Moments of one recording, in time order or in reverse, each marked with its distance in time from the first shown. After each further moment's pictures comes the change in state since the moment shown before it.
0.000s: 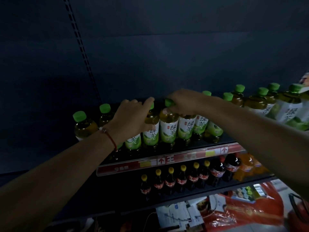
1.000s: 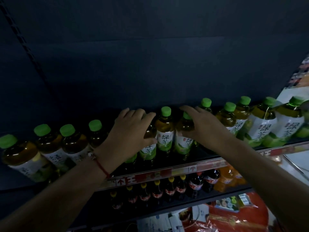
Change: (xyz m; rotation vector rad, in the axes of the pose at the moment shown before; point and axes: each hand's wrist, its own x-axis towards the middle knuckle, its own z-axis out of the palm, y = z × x) left_hand 0.081 0.123 -0.005 -0.089 -0.027 -0.025; right_hand -0.086 0.163 0.025 0.162 0.265 0.168
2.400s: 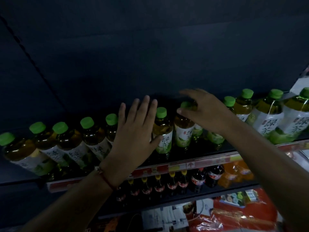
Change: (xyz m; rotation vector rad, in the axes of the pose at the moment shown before) left_hand -0.004 0.046 0.016 0.163 0.150 -0.091; right_hand 0.015 0.026 -0.025 0.323 0.090 -0.113
